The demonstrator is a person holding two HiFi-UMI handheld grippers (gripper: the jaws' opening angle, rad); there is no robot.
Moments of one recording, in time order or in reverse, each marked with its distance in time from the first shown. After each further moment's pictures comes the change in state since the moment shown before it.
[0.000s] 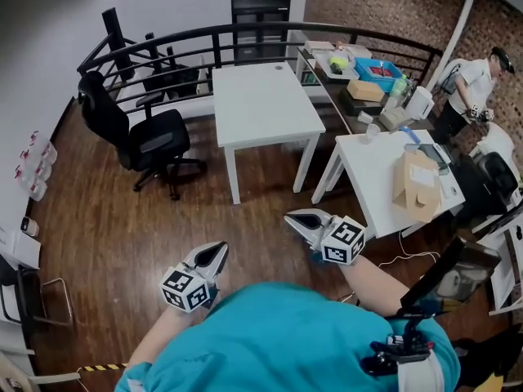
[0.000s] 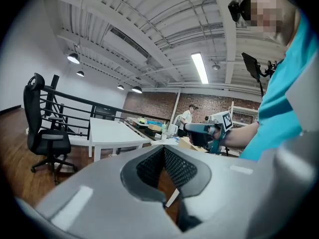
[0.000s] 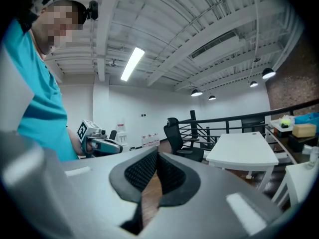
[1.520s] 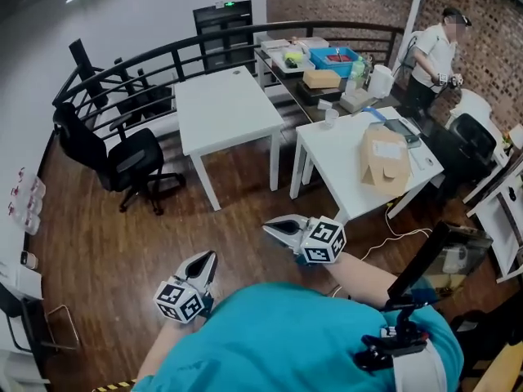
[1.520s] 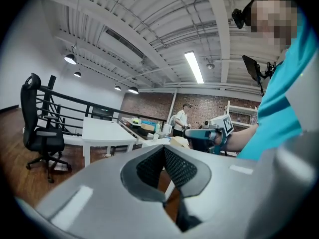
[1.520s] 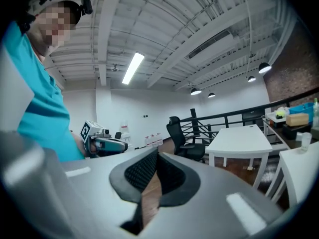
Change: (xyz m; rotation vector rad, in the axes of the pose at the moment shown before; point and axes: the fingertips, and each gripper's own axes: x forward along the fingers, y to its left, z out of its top) left arm 0.023 -0.102 -0.016 -0.014 -0.028 -0.025; right arm -0.096 0.034 -0.029 0.053 0.028 0.017
